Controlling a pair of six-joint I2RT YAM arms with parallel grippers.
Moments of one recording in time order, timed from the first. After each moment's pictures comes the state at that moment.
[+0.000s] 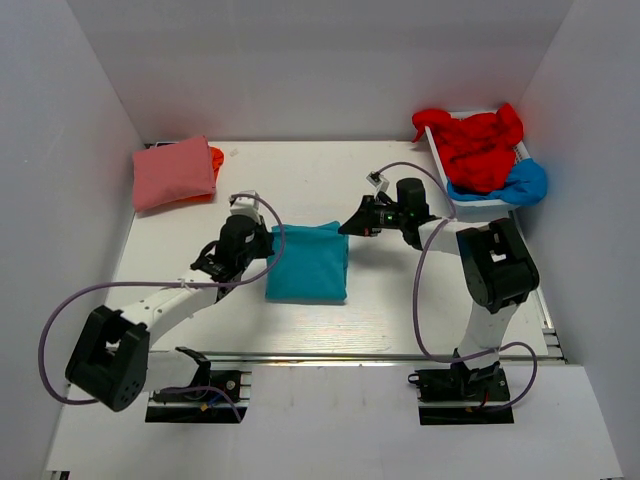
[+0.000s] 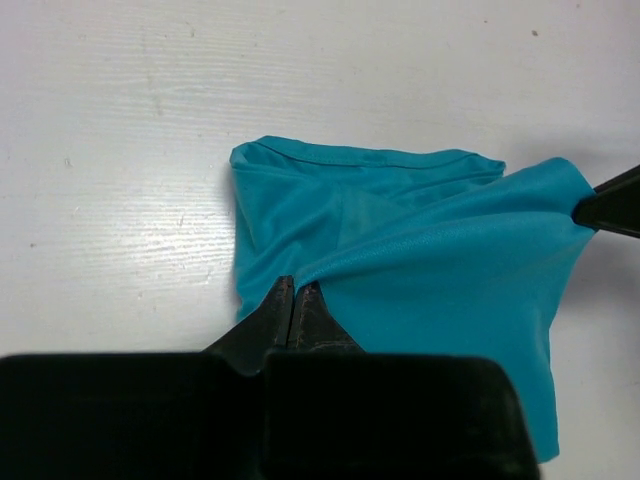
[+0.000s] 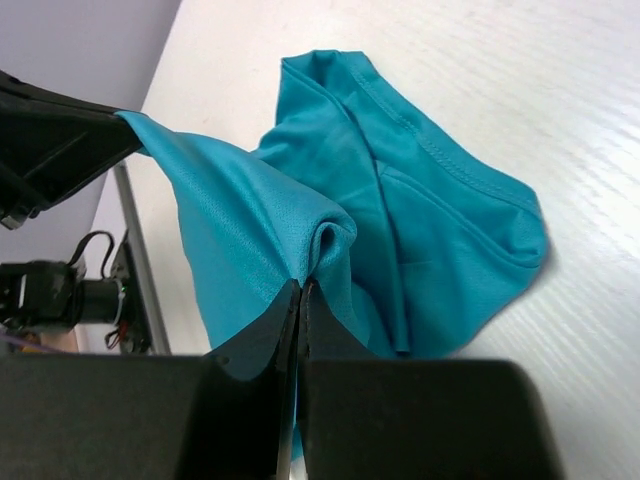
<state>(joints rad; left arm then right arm) -0.50 1.22 0.62 0.13 -0.21 -0.43 0.35 1.85 0.97 0.41 -0.86 0.49</state>
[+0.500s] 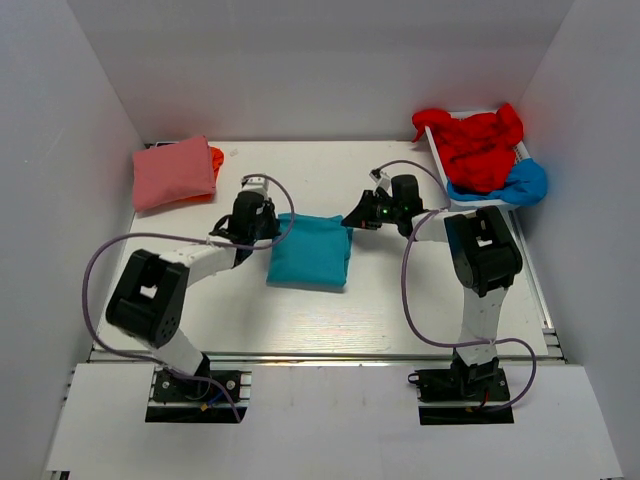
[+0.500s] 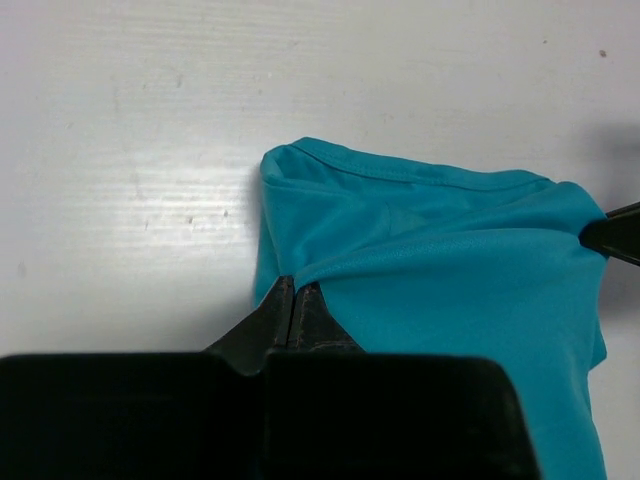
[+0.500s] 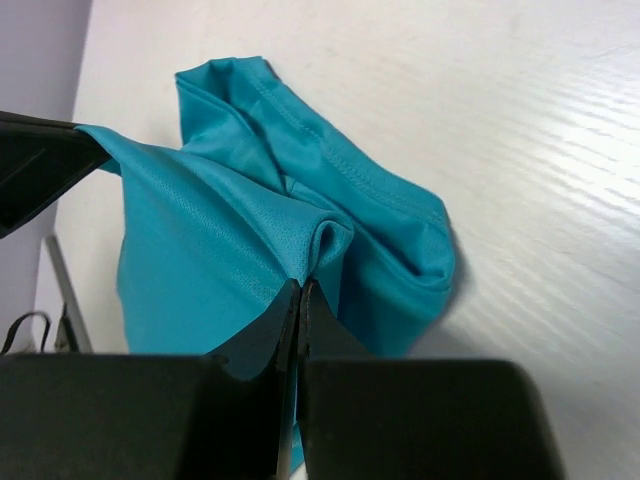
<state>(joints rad) -0.40 1.58 0.82 0.21 -0.12 -0.40 0.33 2.01 1.10 0.36 -0.70 0.50</state>
